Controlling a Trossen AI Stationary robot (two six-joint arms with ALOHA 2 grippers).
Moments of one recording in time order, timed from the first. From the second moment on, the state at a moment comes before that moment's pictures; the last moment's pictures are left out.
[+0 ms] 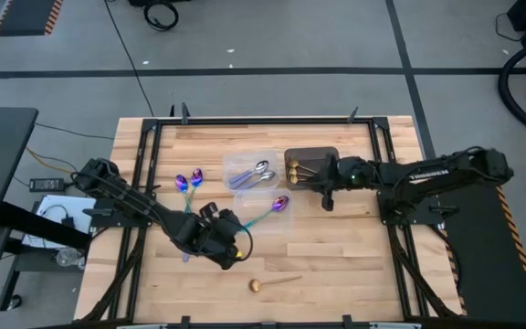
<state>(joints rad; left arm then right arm) -0.49 1.66 1.27 -0.83 -0.51 -0.88 -0.14 1.05 0.39 0.16 0.05 -0.02</state>
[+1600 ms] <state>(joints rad) -0.53 1.79 1.21 -1.35 -0.53 -1.77 0.58 1.28 0.39 0.43 0.35 0.20</state>
